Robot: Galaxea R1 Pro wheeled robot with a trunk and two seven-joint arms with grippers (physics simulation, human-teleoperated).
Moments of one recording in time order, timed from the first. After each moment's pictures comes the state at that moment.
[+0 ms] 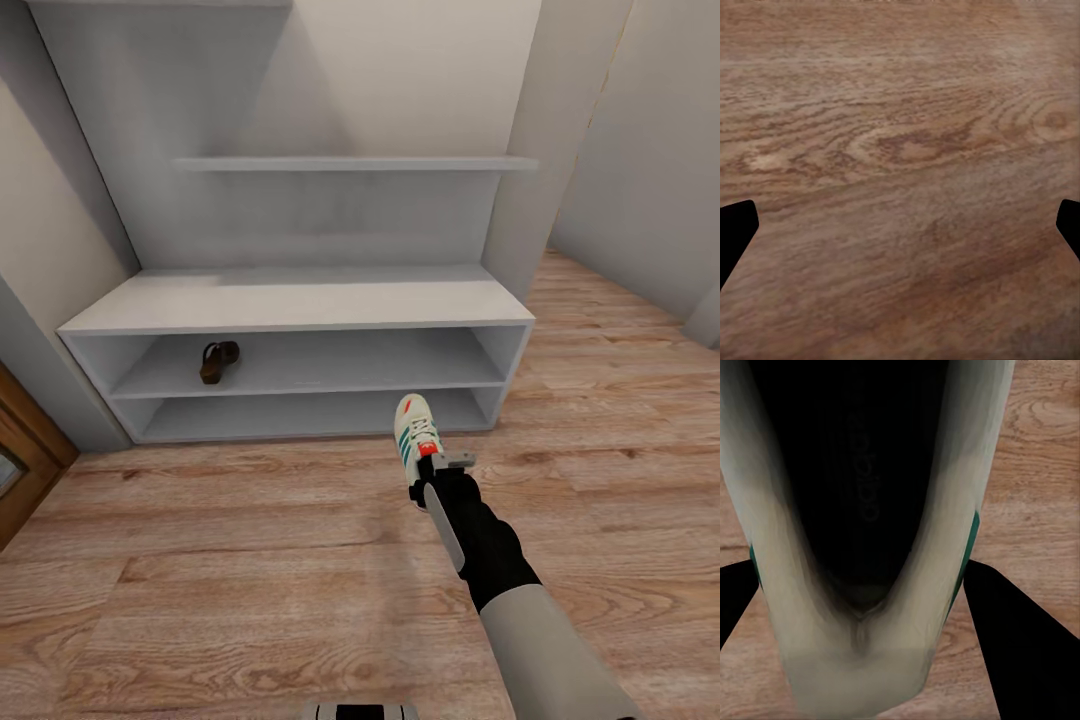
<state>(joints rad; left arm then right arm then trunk) -0.11 0.27 0.20 -0.45 0.08 -0.38 -0.74 -0.71 0.17 0.14 -1.01 -0.08 0.89 -0.39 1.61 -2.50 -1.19</state>
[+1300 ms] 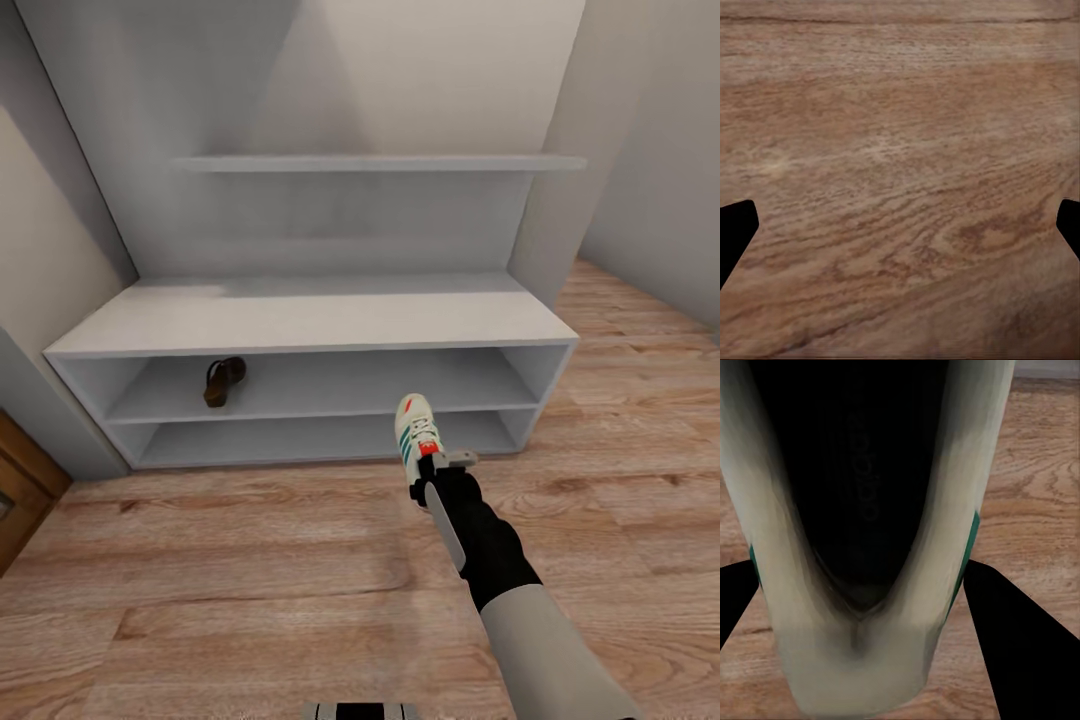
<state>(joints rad) -0.11 0.27 0.20 -0.44 0.08 -0.38 -0.74 -0.71 0.17 0.13 -1.02 -0.08 0.89 -0.40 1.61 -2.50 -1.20</state>
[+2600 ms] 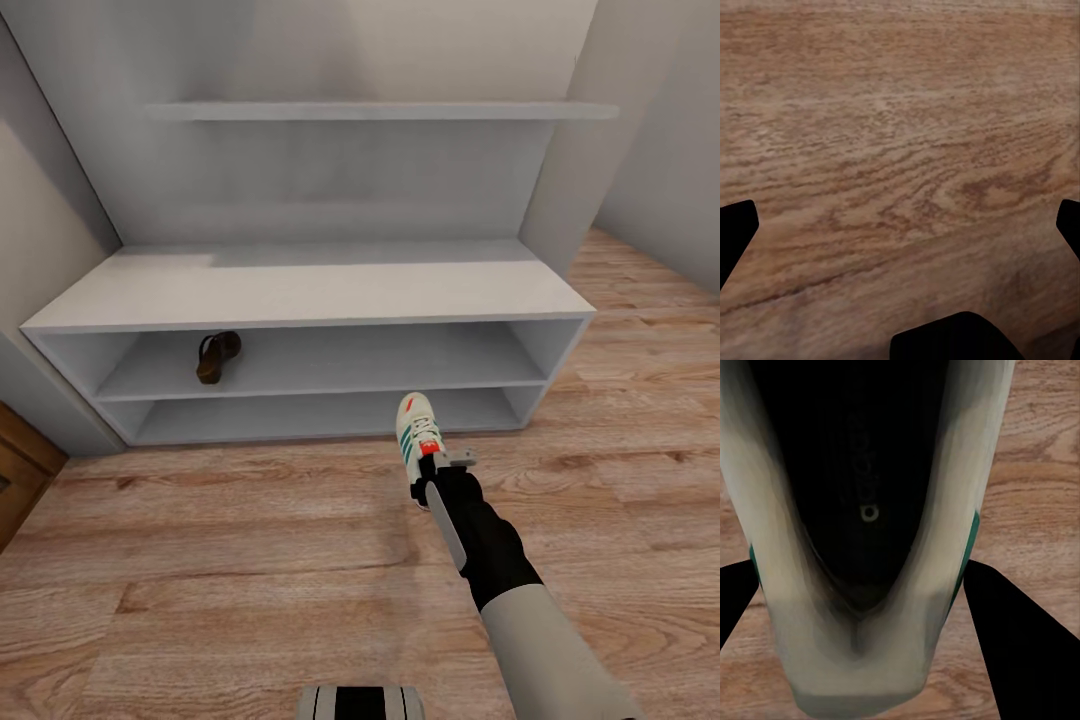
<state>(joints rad) -0.11 0.27 0.20 -0.43 0.08 -0.38 -0.74 -0.71 0.17 0.13 -1.02 -0.08 0.90 -0.40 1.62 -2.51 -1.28</state>
